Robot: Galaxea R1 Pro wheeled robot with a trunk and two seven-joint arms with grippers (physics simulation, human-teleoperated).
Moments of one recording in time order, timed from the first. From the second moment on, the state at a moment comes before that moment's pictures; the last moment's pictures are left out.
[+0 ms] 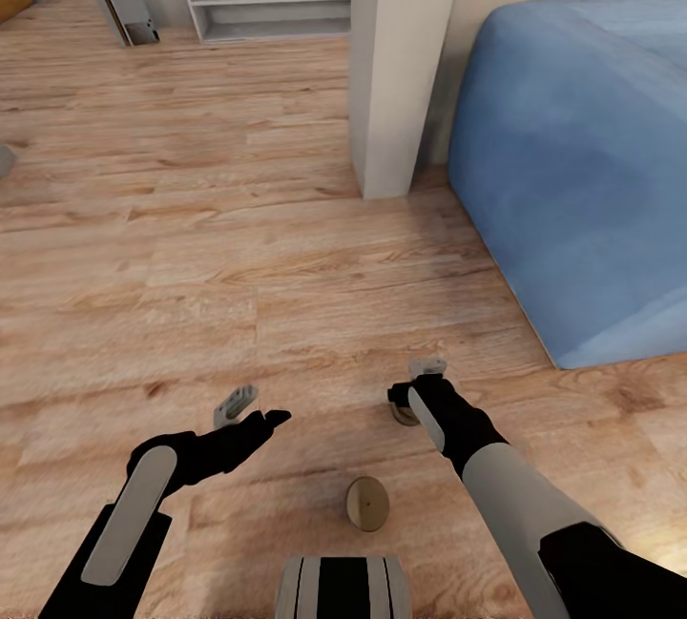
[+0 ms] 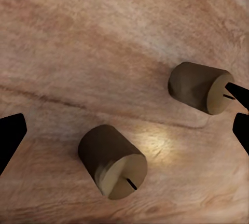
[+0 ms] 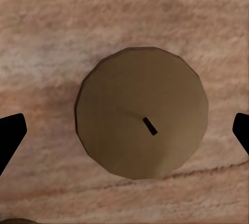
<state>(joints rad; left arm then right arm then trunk) -0.34 0.04 -0.10 -1.60 1.26 0.81 0.64 -0.89 0.11 0.24 -0.60 -0.20 0.62 -0.27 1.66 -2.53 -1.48</state>
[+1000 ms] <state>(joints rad) -0.34 0.04 -0.10 -1.60 1.26 0.81 0.64 -0.99 0.10 0.23 -0.59 -0.20 0.62 -0.29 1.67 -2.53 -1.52</state>
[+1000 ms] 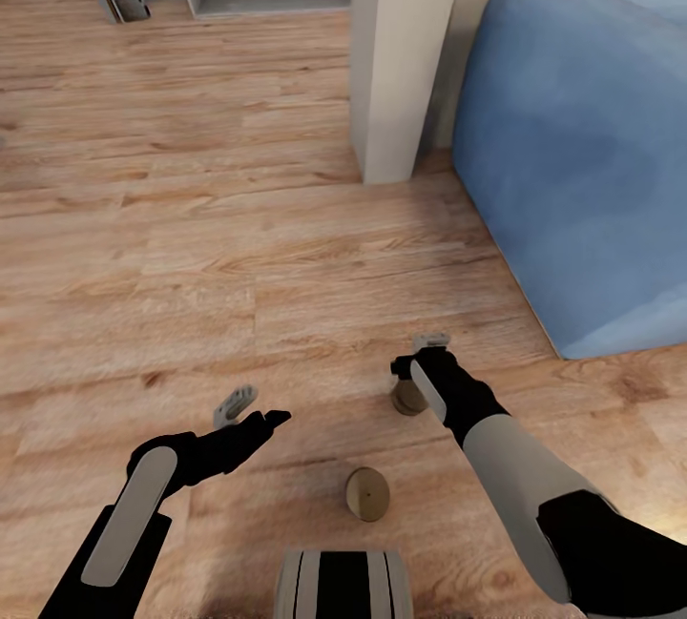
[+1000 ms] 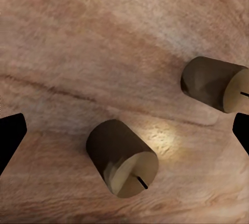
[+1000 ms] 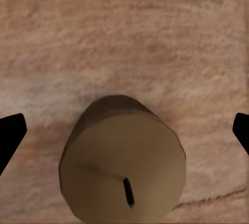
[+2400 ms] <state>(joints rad) -0.33 0.04 -0.10 -1.60 1.26 0.81 0.64 -0.99 0.09 0.23 -0.56 -0.20 0.62 -0.28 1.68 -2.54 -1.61</state>
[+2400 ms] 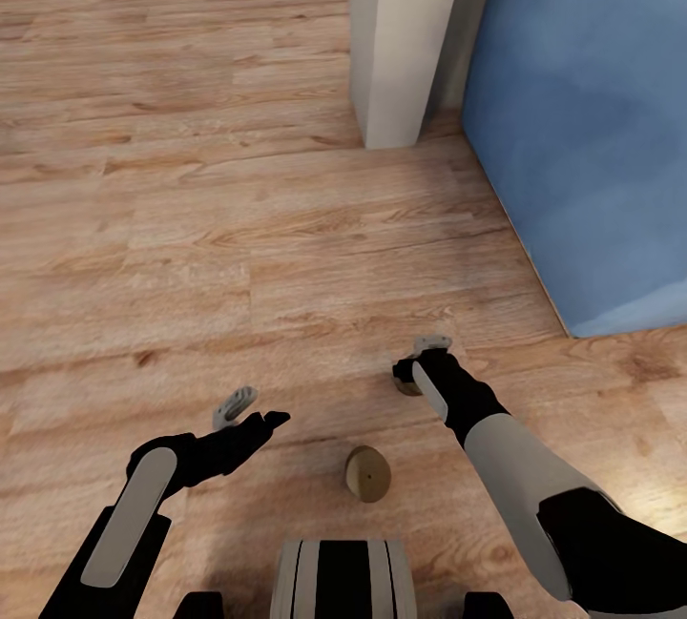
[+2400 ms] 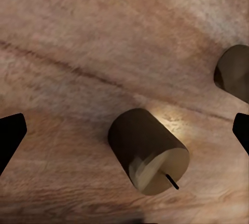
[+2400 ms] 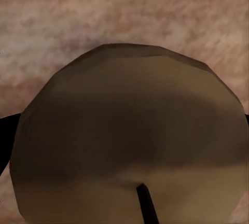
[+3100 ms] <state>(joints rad) -0.27 0.04 -0.10 -1.59 1.22 0.80 0.65 -0.98 0.07 0.23 -0.58 -0.20 0.62 -0.28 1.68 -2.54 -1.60</state>
